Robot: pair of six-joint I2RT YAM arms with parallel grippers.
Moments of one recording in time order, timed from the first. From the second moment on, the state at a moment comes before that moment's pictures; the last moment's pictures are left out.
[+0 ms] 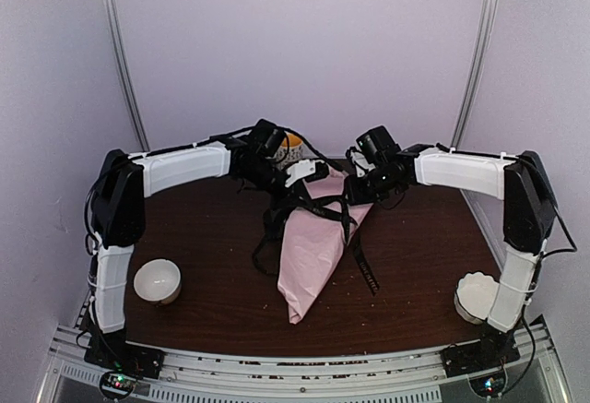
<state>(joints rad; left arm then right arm) -0.70 2.16 1.86 -0.60 0.55 0.72 0.57 1.88 1.45 -0.48 0.00 0.31</state>
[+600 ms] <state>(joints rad) -0.69 2.15 1.83 -0.57 0.57 0.67 0.63 1.72 1.35 -0.43 0.02 0.14</state>
